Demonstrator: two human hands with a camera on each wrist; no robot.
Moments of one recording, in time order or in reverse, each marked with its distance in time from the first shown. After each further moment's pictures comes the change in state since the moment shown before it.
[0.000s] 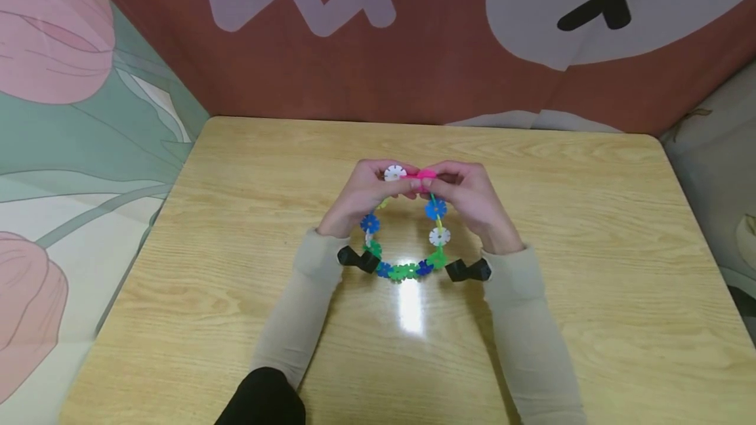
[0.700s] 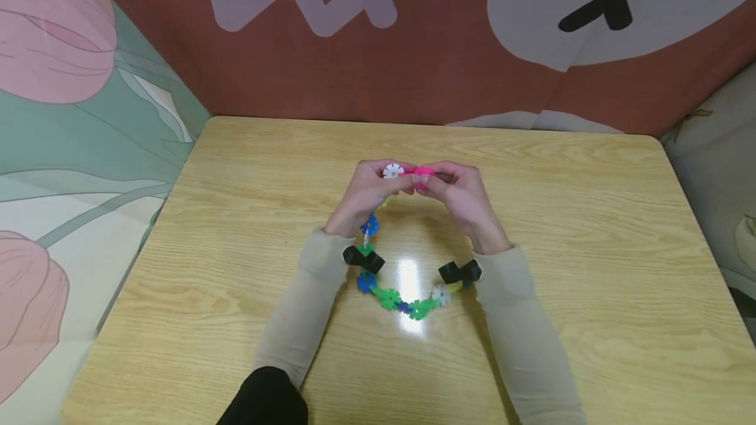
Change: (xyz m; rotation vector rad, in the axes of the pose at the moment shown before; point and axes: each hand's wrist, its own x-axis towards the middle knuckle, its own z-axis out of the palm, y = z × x) left_hand 0.005 -0.005 0.003 -0.041 0.125 -0.088; right_hand 0.007 0.011 0.010 0.045 0.112 0.052
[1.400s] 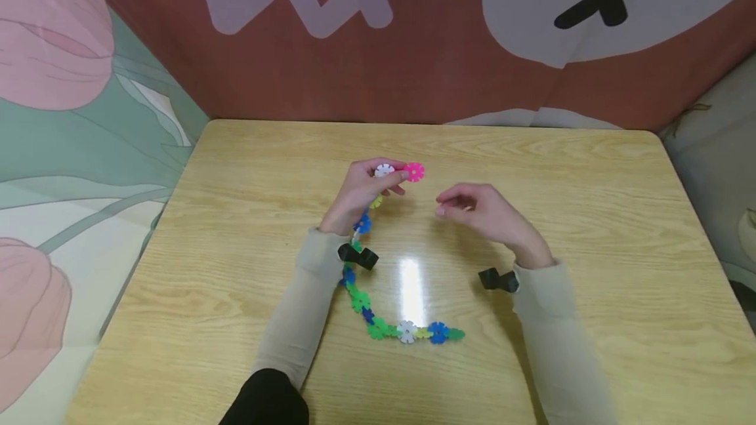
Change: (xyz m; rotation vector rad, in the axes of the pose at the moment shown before) left_hand 0.007 -0.012 -0.011 0.044 0.030 -0.023; right_hand -0.030 -0.005 -0.045 -0.720 -0.280 0.010
